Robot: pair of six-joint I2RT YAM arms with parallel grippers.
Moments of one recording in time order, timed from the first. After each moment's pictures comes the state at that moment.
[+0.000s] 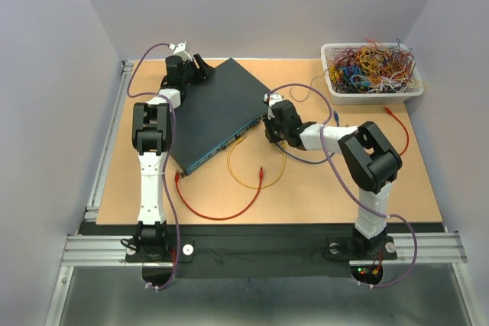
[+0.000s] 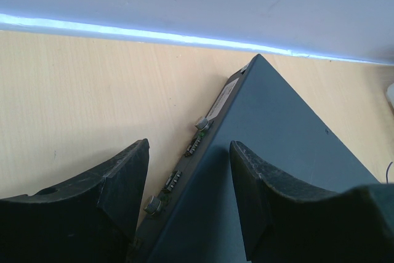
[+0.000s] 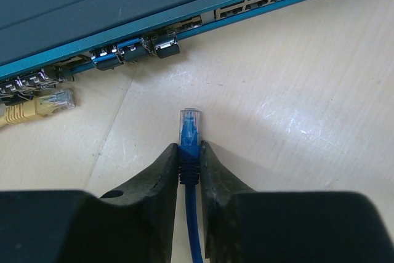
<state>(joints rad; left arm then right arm) -0.06 2.57 1.95 0.37 0.42 -0.49 0.58 1.94 1.13 0.10 0.07 0.15</state>
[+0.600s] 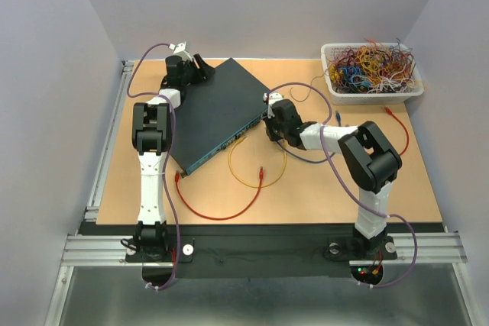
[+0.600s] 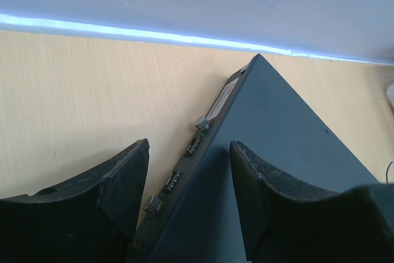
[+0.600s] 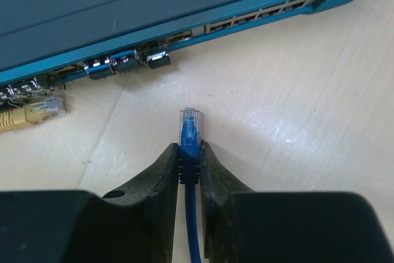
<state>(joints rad) -0.06 2.57 1.95 0.37 0.42 -0.49 0.57 1.94 1.13 0.12 0.10 0.10</state>
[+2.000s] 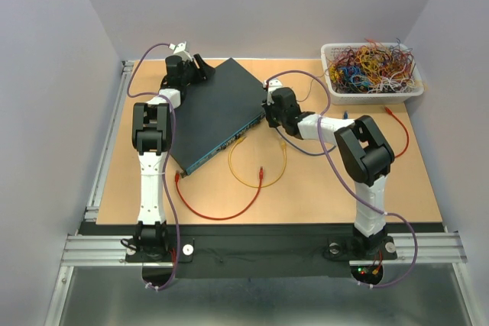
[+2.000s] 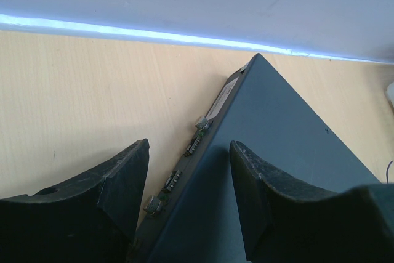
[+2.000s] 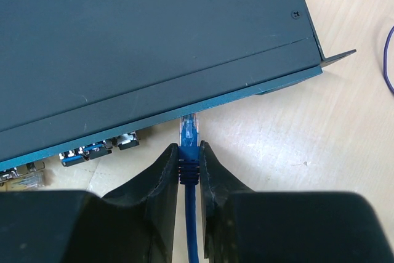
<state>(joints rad) -0.06 2.57 1.95 0.37 0.42 -0.49 0.53 2.03 1.29 0.16 0.07 0.06</state>
